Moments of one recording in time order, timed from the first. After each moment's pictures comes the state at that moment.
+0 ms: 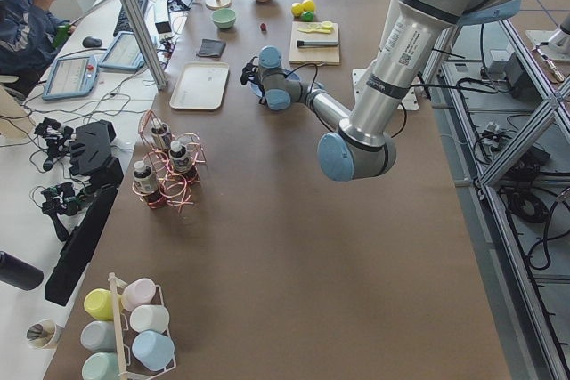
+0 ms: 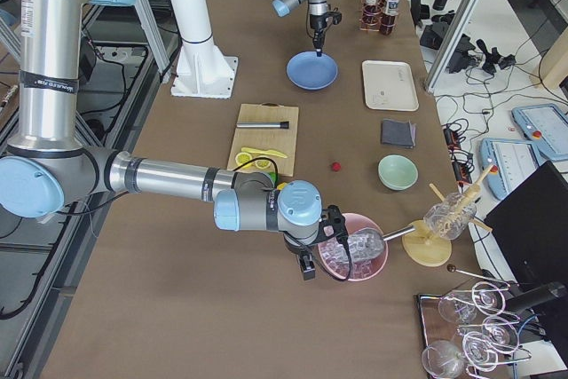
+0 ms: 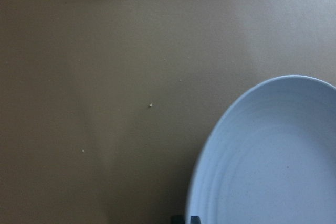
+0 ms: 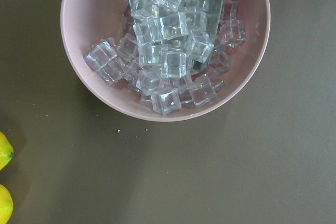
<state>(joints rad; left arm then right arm) -0.63 -2.15 -1.47 -2.22 -2.00 -1.02 1.60 -1.71 1.62 -1.43 2.37 -0.29</state>
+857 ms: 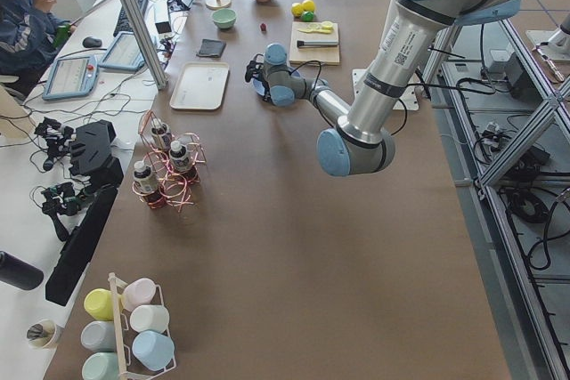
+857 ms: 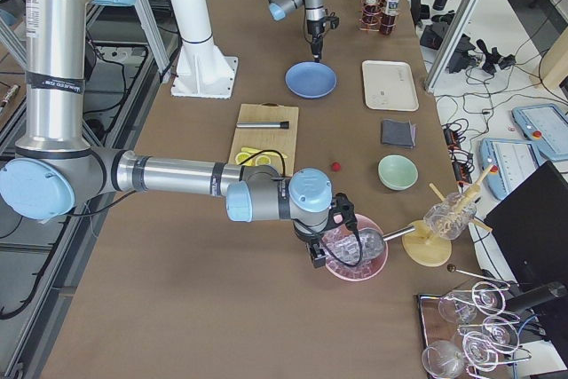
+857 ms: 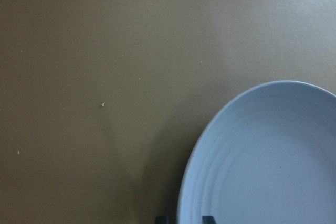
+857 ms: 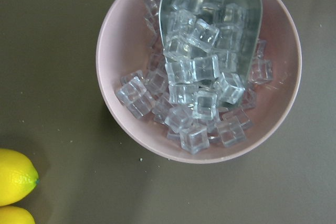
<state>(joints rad) -0.61 -2.13 -1.49 -2.22 -1.95 -1.06 1.55 -1.66 1.64 -1.42 2.39 -0.23</state>
